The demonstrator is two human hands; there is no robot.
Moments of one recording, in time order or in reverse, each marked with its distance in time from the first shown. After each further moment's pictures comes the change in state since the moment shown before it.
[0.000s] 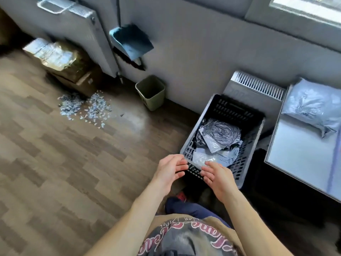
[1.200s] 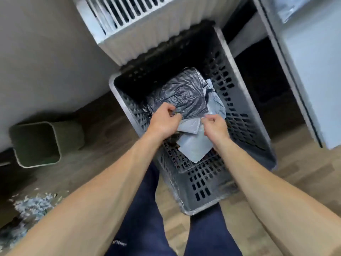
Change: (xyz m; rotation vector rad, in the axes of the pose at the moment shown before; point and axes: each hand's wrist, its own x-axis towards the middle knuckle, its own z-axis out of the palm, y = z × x) left_hand 0.463 0.035 0.267 1.557 -0.648 0.026; right_hand 0.385 -0.052 -0.047 0.142 0.679 0.267
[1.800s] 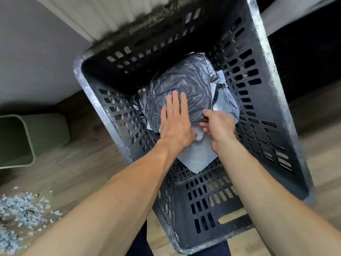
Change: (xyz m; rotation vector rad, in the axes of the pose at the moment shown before) left_hand 0.086 -0.053 0.092 0.647 0.019 0.219; right_hand 0.084 0.019 0.037 0.354 0.080 0.116
